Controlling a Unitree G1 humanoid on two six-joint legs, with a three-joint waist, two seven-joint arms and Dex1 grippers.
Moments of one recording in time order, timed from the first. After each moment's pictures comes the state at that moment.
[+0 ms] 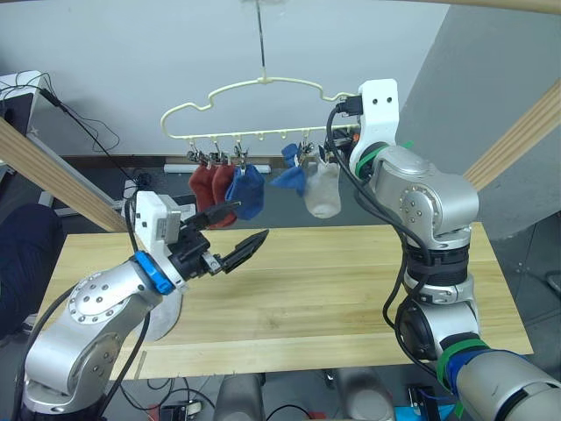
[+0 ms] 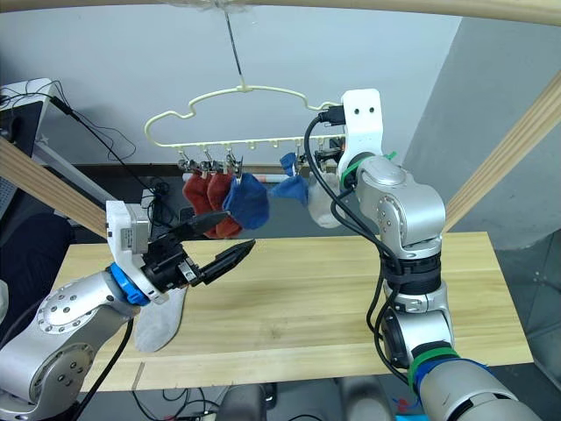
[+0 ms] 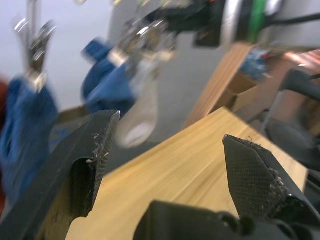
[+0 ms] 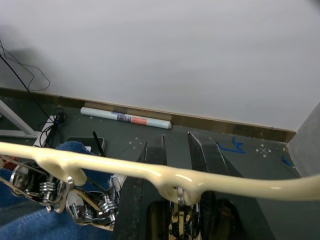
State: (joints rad) left arm 0.01 0.66 0.23 -0.68 -0.70 0.58 -0.50; right arm -0.95 -0.07 -0.06 -0.15 0.22 1.12 -0.03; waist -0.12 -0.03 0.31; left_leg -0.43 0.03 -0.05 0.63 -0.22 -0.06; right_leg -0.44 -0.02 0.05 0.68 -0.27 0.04
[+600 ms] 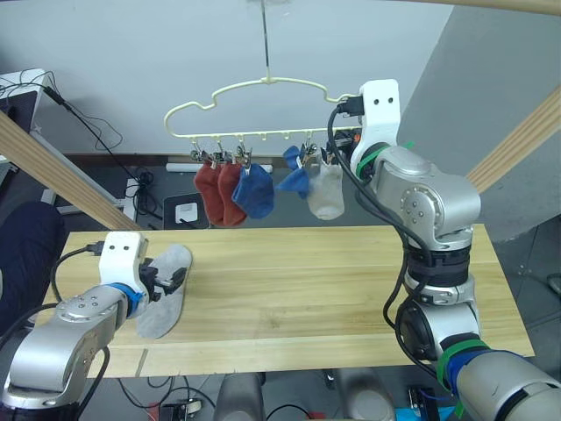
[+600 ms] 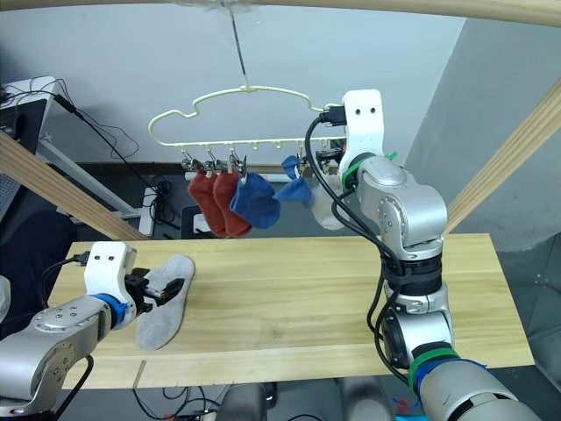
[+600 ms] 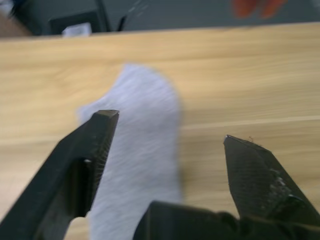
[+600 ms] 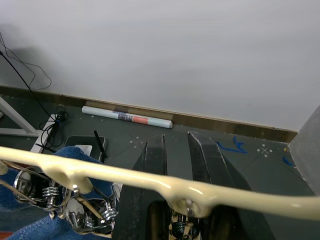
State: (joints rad) left arm 0.04 0.76 0.24 -0.42 -0.43 1.00 -0.20; right arm -0.95 -0.07 -0.07 -0.18 0.22 1.14 -0.03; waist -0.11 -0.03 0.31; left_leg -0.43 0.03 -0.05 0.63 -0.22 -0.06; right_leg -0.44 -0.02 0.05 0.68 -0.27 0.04
